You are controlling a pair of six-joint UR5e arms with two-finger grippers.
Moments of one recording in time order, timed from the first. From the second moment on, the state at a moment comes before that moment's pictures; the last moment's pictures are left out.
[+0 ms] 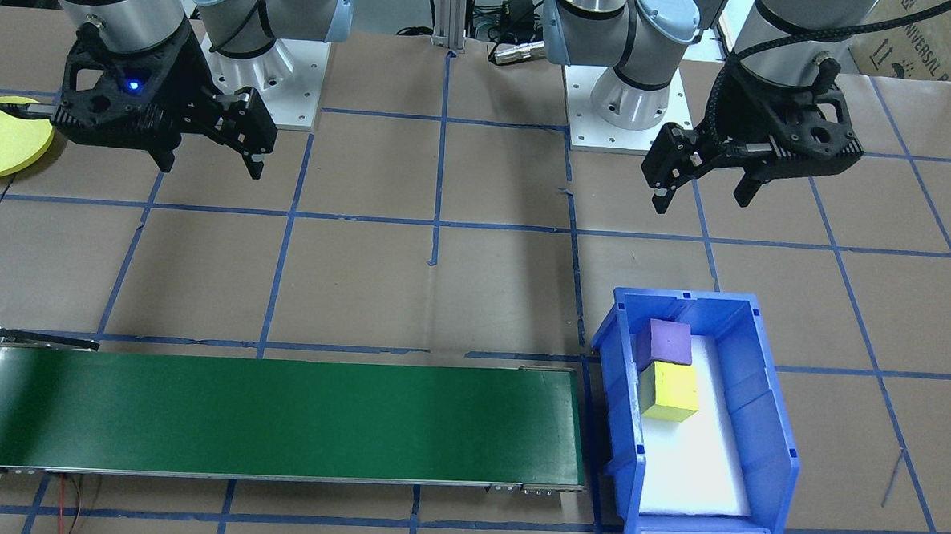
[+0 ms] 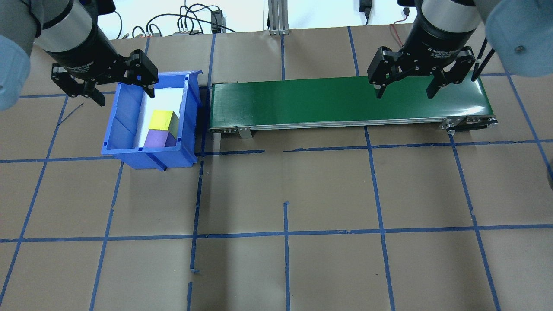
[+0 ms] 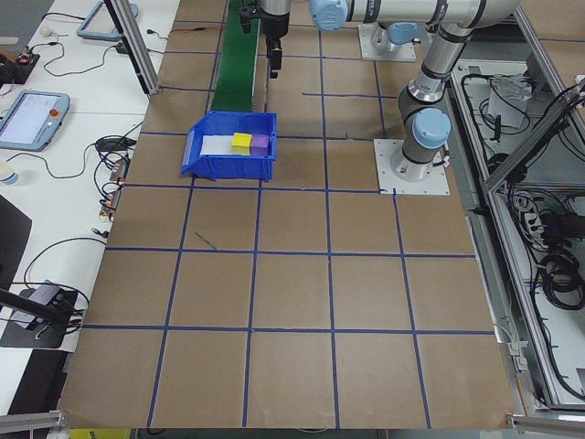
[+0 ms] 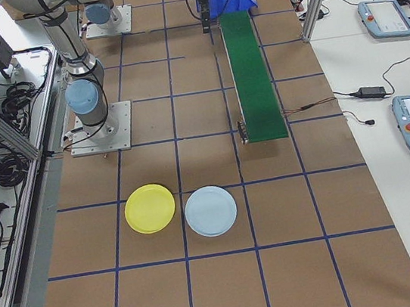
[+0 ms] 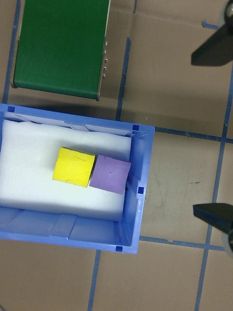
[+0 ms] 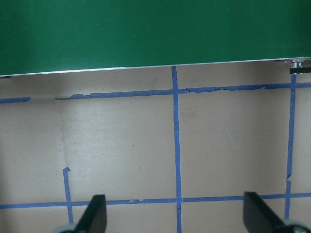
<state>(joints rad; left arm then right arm) -1.52 -1.54 -1.59 -1.49 1.60 -0.10 1.58 -1.56 1.54 -1.56 -1.54 0.05</state>
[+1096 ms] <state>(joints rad) -1.52 -1.52 -1.58 -1.51 1.56 -0.08 1.58 -1.56 1.54 -1.56 -1.54 0.05</state>
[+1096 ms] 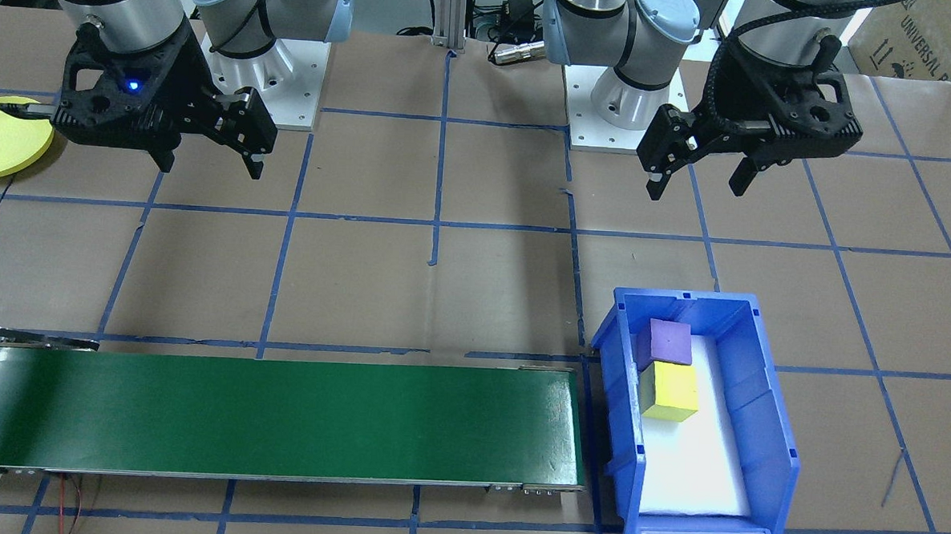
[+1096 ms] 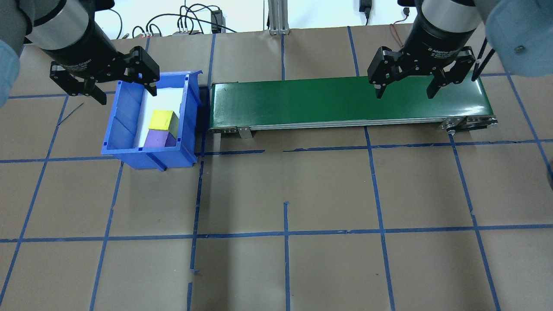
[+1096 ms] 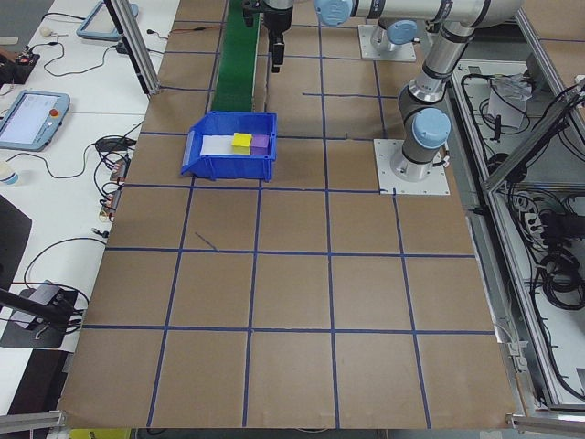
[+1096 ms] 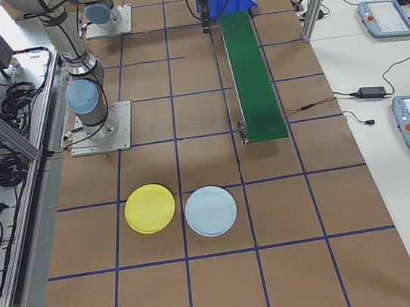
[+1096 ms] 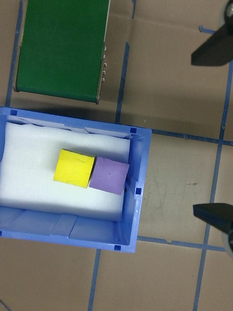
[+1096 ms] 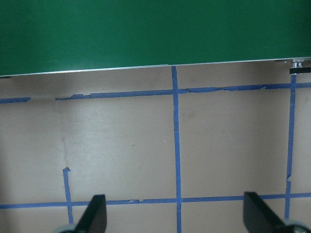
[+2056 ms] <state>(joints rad) -1.38 -1.74 -1.58 -1.31 1.54 0.04 1.58 -1.56 1.54 -1.56 -1.54 0.05</state>
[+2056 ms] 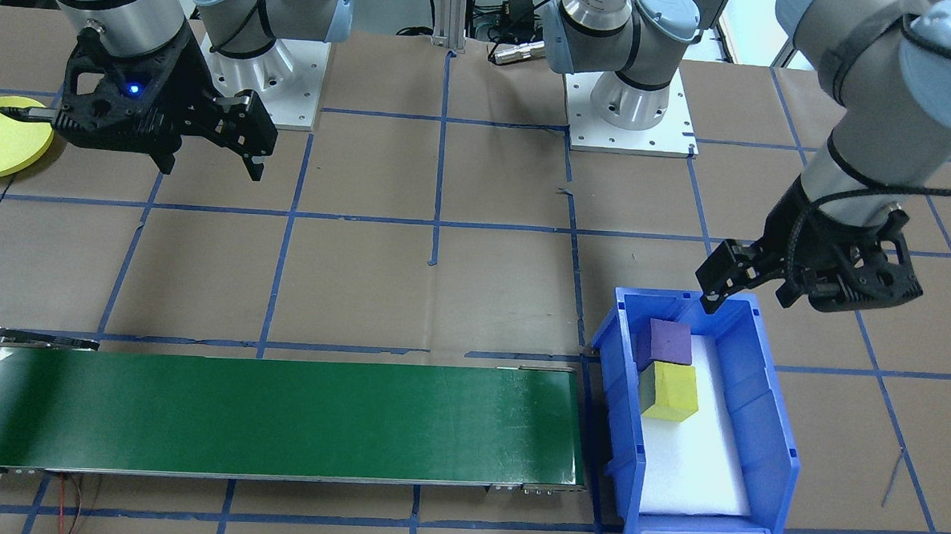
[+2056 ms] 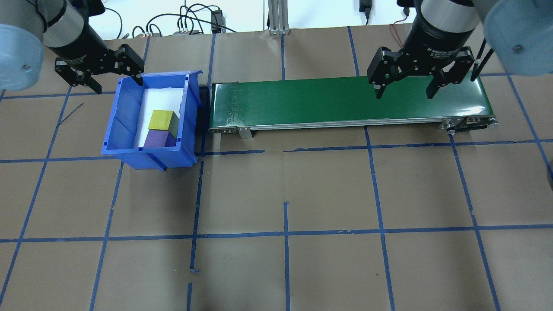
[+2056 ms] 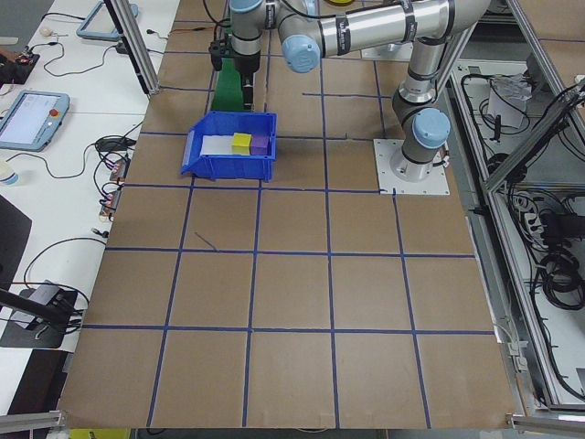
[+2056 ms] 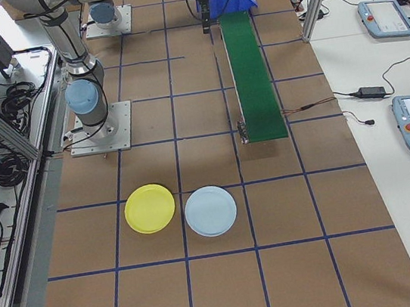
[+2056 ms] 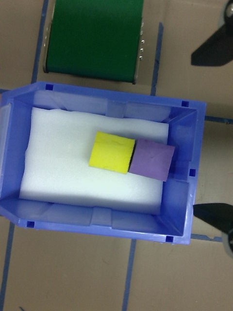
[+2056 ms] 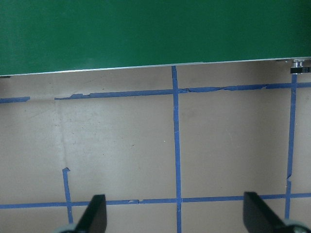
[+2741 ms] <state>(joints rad) -1.37 -1.86 -1.66 -1.16 1.55 0.03 1.58 -1.56 1.54 -1.56 -1.54 0.05</state>
